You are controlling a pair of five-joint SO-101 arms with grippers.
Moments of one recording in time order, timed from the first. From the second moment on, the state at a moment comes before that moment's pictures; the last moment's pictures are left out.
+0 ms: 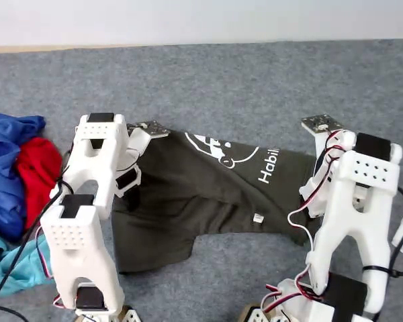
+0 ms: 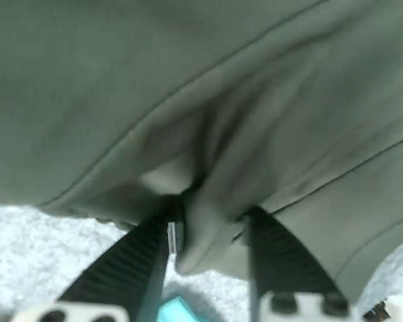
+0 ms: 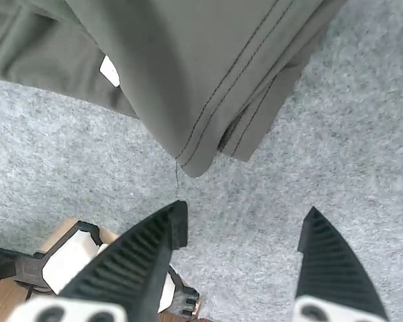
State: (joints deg) left arm -4.1 32.8 -2.9 92.4 -37.7; right arm 14.9 -13.5 17.9 98.2 31.8
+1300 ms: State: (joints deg) left arm 1.6 0.0 19.9 98.7 -37.4; right arm 14.9 -13.5 17.9 98.2 31.8
